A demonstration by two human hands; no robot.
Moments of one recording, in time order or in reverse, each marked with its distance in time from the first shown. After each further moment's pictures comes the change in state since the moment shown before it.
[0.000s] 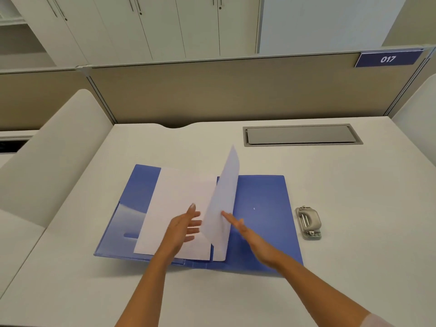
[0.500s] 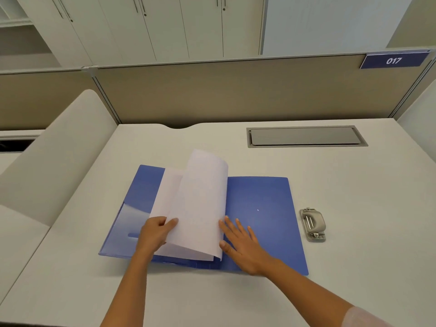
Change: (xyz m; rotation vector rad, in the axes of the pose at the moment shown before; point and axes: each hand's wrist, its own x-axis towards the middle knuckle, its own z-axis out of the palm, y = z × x) left_hand 0.018 -0.023 -0.064 0.294 0.264 0.022; right_hand 0.023 0.025 0.027 -0.746 0.060 -0.029
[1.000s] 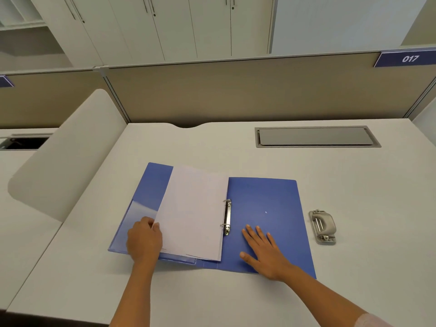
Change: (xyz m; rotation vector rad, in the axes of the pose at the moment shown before) left_hand 0.009 -0.041 -0.009 0.398 0.503 0.092; right_hand -0.003 0.054 0.020 -0.157 -0.025 0.048
